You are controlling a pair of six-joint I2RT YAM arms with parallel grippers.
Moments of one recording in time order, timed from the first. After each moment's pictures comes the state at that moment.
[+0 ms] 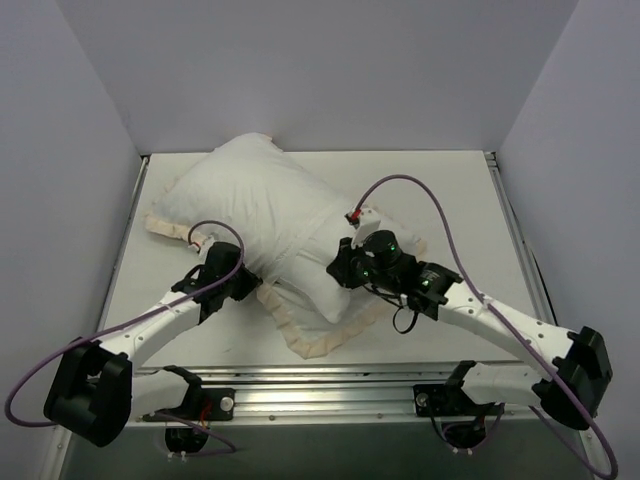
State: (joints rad) left arm -0.45 1.20 0.61 -0.21 -0.09 -1.07; right arm 0.86 1.20 0.87 -0.19 0.08 0.46
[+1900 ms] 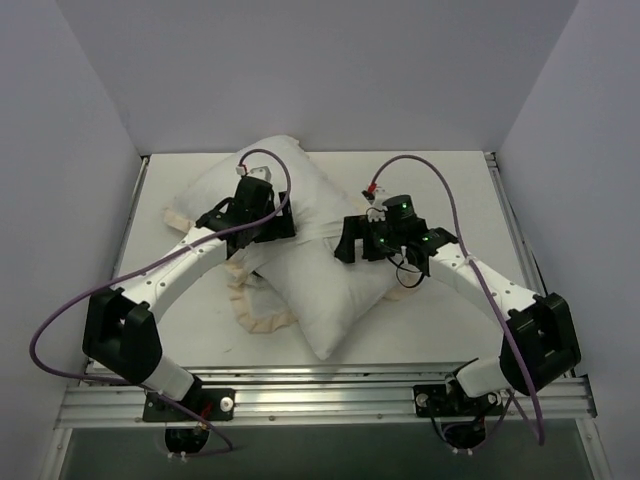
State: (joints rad) left arm -0.53 1.54 1.28 -0.48 -0.15 -0.56; right arm 0.46 1.41 0.99 -0.28 -0.30 0.36
